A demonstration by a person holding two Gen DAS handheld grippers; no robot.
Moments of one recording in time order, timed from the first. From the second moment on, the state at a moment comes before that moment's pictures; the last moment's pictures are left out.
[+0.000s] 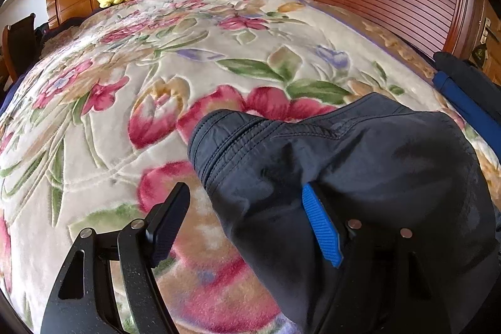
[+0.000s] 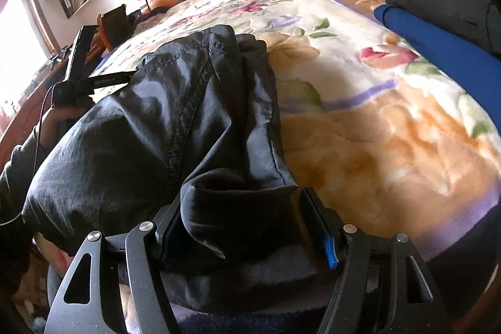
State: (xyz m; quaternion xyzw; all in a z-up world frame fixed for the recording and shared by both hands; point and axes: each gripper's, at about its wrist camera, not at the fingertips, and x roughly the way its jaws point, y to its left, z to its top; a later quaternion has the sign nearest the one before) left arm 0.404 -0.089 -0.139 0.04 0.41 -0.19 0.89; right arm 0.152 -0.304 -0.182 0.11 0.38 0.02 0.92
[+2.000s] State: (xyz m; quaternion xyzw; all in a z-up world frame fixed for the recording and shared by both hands) left arm 0.356 -0.453 0.098 0.09 0.24 -0.37 0.89; right arm 0.031 -0.613 0.020 0.02 0.22 -0.20 0.95
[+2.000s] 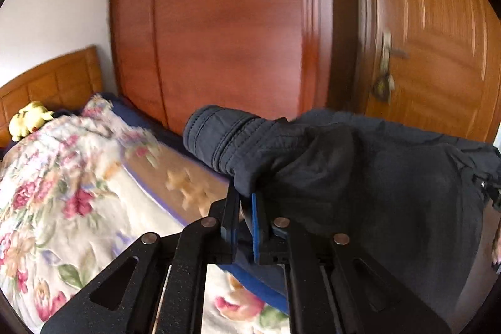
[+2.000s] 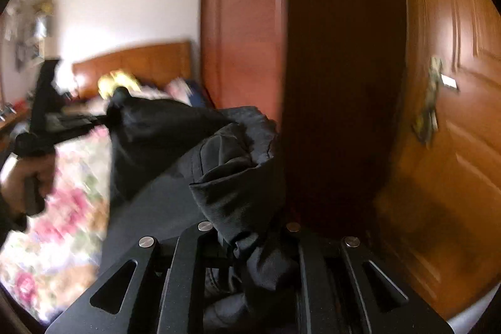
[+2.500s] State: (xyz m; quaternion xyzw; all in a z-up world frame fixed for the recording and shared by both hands) left arm 0.297 -0.380 0.052 0.11 0.23 -0.39 0.88; right arm 0.035 -0.649 0.000 0.06 0.25 -0.27 0.93
